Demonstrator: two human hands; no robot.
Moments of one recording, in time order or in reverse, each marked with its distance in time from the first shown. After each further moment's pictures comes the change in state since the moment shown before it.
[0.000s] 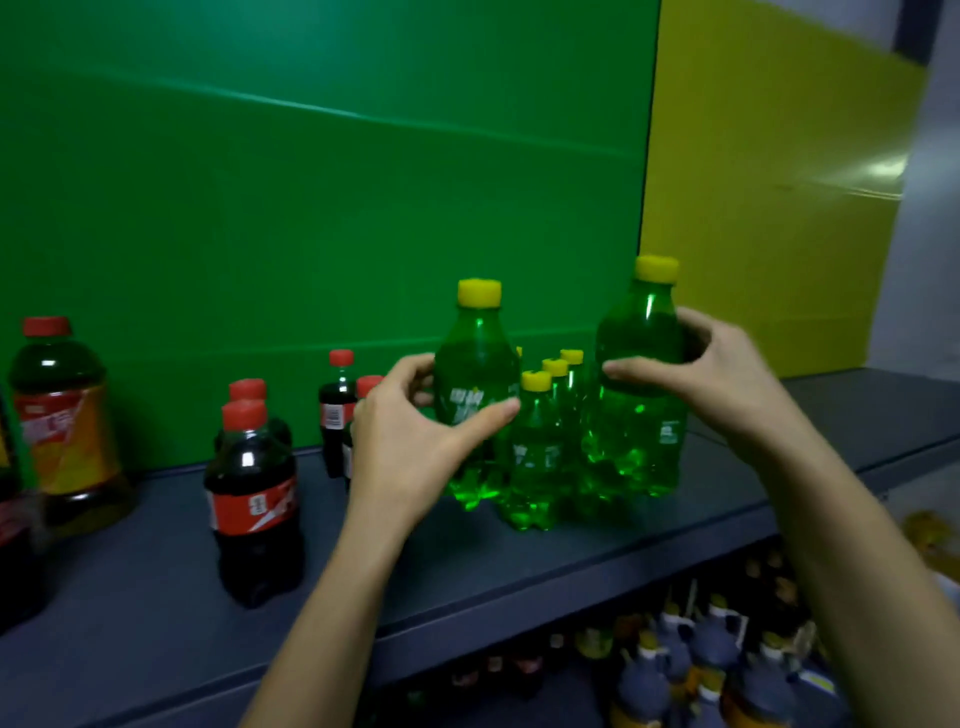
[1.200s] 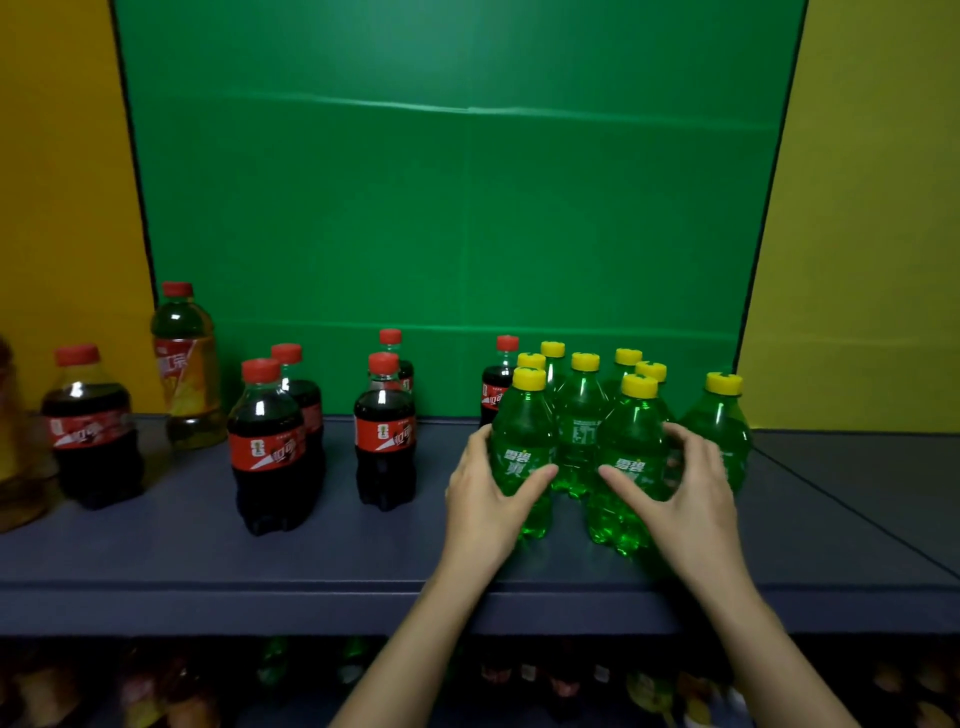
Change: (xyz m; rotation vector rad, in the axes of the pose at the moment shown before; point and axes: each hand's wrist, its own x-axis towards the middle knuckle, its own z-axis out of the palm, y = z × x) left_hand -0.042 -0.066 0.109 0.295 0.096 -0.188; right_hand 0.001 0.137 0.047 -0.111 0.017 -0.074
